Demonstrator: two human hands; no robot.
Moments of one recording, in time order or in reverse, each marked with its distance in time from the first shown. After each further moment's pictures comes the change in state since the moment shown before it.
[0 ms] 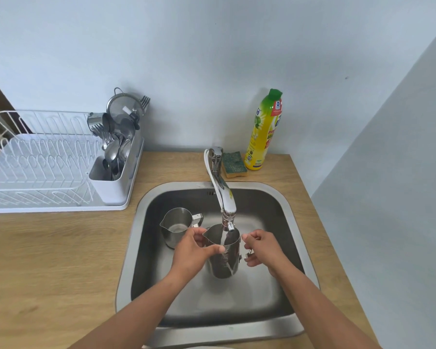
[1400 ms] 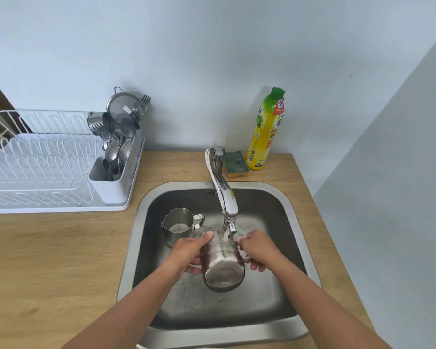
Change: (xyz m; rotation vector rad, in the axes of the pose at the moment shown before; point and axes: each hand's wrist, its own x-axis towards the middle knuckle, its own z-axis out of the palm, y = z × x) left_hand 0.015 0.002 -0.016 -0.165 -0.199 -0.356; right_hand 0.003 -0.024 0.009 -0.534 -0.077 0.113
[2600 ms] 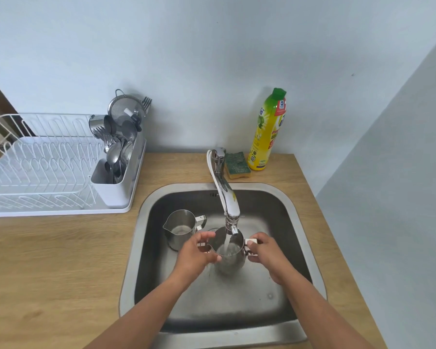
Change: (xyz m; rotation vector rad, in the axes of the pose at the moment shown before) left_hand -0.004 -0.012 0.010 0.073 0.039 0.273; right_hand 0.014 0.032 0.014 0.638 0.041 -0.109
